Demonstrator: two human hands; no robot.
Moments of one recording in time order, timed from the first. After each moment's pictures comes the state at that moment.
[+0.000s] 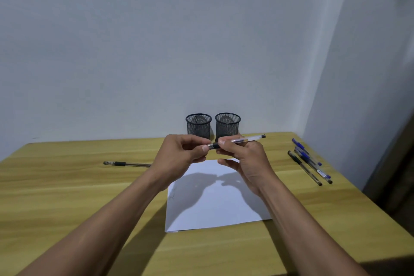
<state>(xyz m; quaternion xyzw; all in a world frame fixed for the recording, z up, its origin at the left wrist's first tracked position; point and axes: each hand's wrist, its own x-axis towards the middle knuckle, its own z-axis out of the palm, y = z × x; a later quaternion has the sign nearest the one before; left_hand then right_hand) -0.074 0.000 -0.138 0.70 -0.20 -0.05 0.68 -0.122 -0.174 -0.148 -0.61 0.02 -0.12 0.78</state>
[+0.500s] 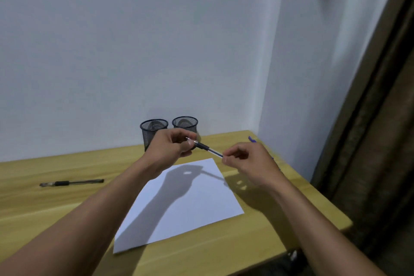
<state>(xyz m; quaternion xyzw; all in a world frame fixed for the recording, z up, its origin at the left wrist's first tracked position) -0.051 -0.082 -0.129 0.72 -0.26 -0.10 0.64 -0.174 -0.278 -0.145 -0.84 0.09 -0.20 0.49</state>
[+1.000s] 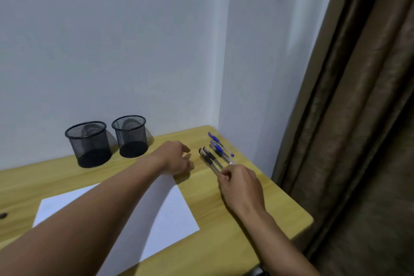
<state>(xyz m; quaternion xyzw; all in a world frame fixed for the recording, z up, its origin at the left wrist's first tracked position) -0.008 -0.236 -0.179 0.91 -0.37 -0.09 0.16 -0.186 -0.338 -0.216 -0.89 0.32 -0.24 0.21</state>
